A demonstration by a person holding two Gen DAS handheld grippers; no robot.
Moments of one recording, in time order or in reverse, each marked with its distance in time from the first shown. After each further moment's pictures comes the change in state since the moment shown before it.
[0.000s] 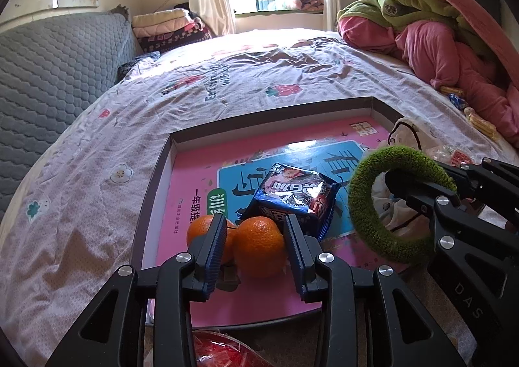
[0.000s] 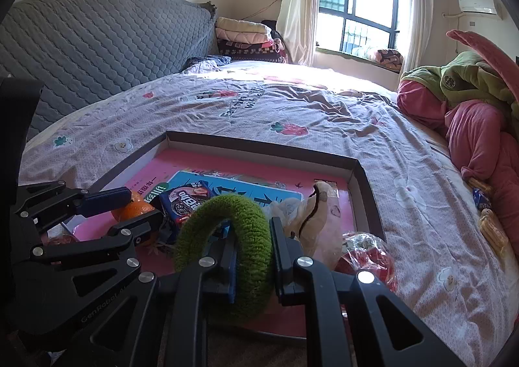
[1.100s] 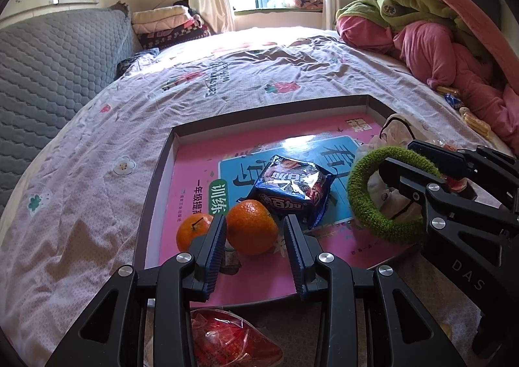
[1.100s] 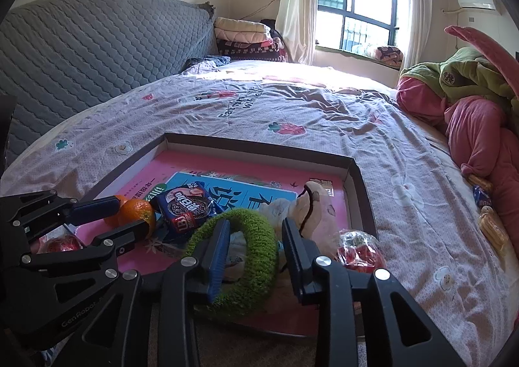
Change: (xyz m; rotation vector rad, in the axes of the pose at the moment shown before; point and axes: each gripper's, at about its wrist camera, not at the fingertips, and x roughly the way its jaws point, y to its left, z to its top) left arm -0.012 0.003 -0.005 -0.012 0.013 -0.021; right arm -0.004 -0.009 0.000 0.020 0.001 0.011
